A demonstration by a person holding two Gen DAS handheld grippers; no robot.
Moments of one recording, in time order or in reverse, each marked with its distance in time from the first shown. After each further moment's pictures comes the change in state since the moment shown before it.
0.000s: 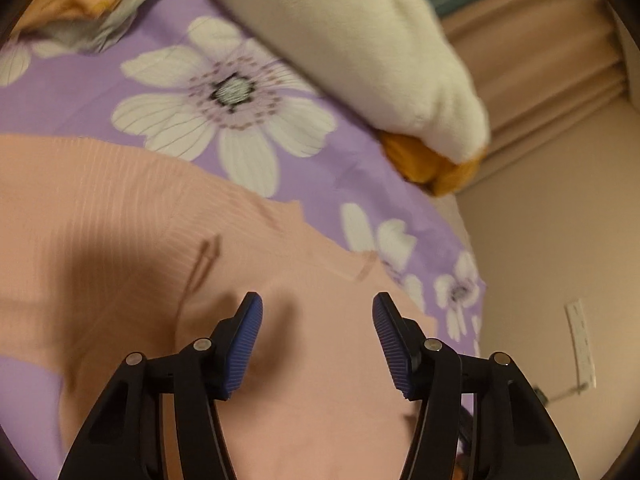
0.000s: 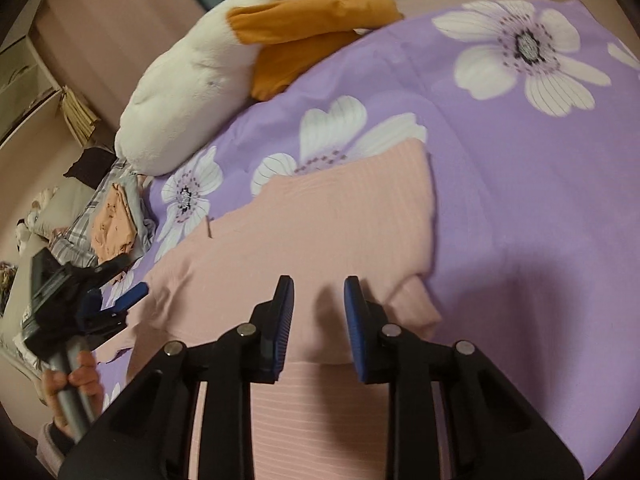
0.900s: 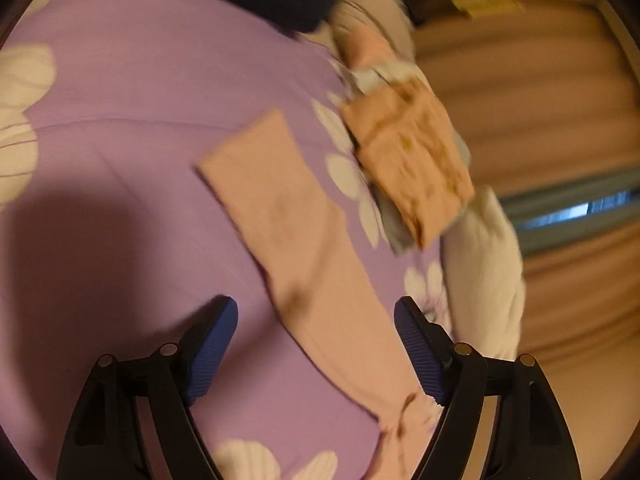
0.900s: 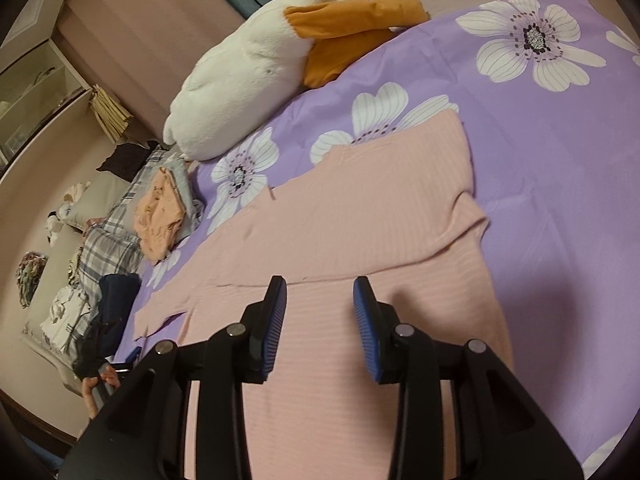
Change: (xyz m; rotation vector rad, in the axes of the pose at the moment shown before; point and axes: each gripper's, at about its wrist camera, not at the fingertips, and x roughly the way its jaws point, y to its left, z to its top) left arm -0.260 0.250 -0.023 -0.596 -0.492 0.078; right arm -0.055 0.039 -0.048 -0.004 -0.003 0.132
